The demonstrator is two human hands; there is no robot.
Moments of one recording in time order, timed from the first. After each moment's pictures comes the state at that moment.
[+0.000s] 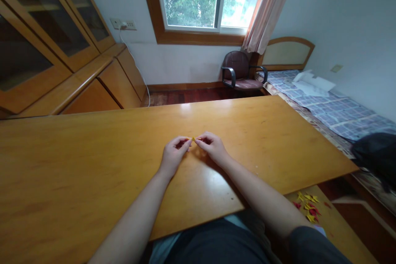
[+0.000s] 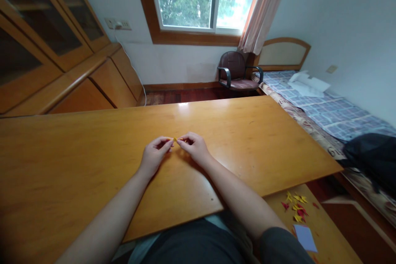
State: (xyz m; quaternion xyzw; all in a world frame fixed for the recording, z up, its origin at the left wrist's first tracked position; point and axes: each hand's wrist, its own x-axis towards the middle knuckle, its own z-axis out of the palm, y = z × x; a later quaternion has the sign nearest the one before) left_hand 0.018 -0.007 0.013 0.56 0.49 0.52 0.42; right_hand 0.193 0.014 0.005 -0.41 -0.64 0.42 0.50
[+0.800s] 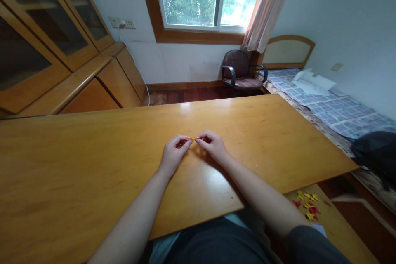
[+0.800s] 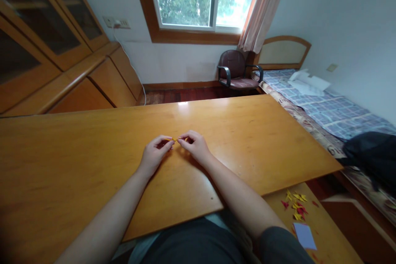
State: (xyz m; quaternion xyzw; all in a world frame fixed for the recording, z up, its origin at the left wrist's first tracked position) left_hand 0.016 -0.006 0.012 0.58 0.48 0.51 0.41; right_hand 0.197 0.015 0.007 -0.42 -0.66 0.39 0.49
